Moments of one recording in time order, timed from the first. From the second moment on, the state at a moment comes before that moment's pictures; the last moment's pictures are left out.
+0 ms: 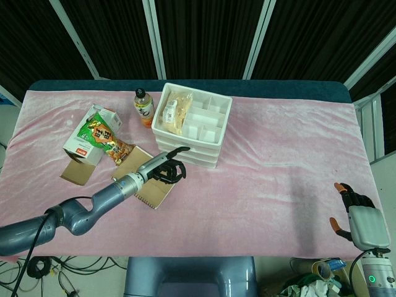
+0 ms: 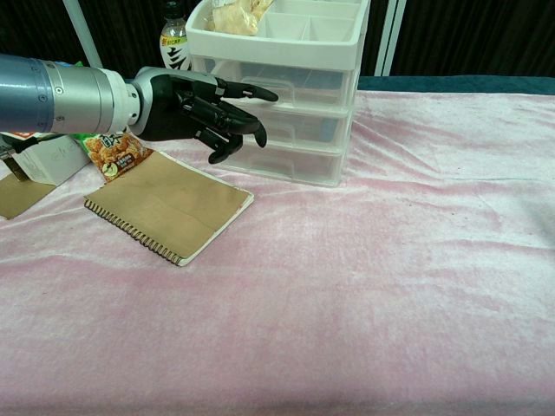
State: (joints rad) left arm -0.92 -1.46 -0.32 -1.40 1.37 0.41 -1.03; right arm 0.08 -1.12 0.06 -1.69 -1.41 1.42 -0.15
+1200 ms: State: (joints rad) left arm -1.00 -1.52 -0.25 -1.31 1.45 0.48 -1.25; right arm 0.08 -1.12 0.06 -1.69 -1.41 1.42 -0.15
